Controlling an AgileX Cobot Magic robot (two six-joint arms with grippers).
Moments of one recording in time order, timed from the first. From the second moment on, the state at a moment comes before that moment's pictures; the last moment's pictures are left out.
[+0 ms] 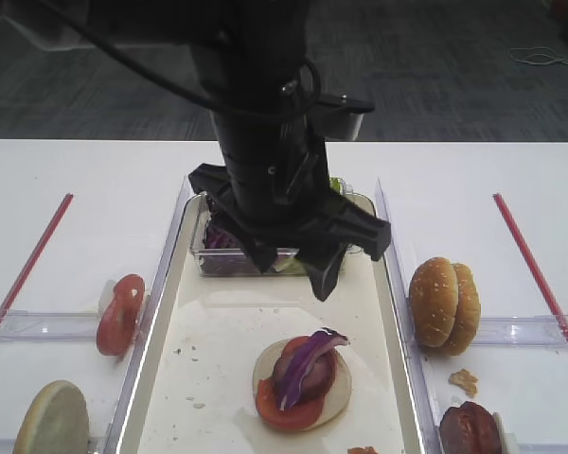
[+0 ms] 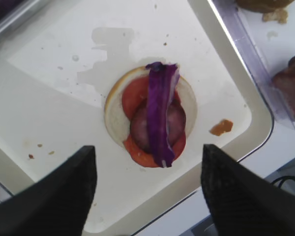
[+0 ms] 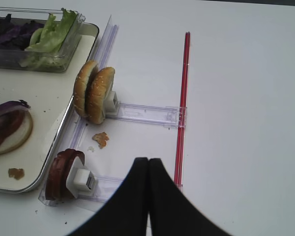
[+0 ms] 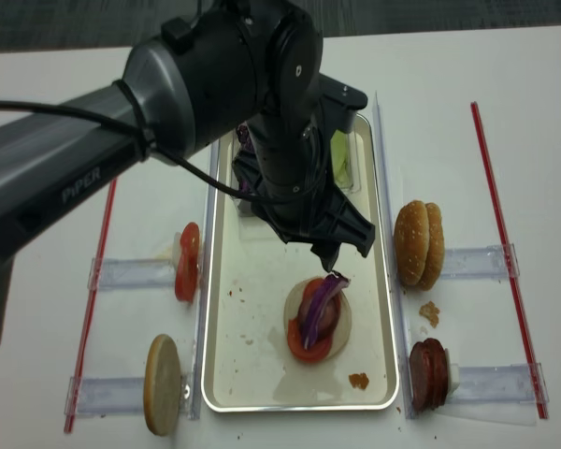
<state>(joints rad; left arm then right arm) -0.79 1.83 -1.58 -0.07 1.22 -0.17 0.05 -0.02 -0.47 0.12 1.13 -0.08</state>
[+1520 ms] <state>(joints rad) -0.23 1.72 -1.62 0.00 1.23 -0.11 0.05 -0.02 -0.47 0.12 1.13 -0.08</state>
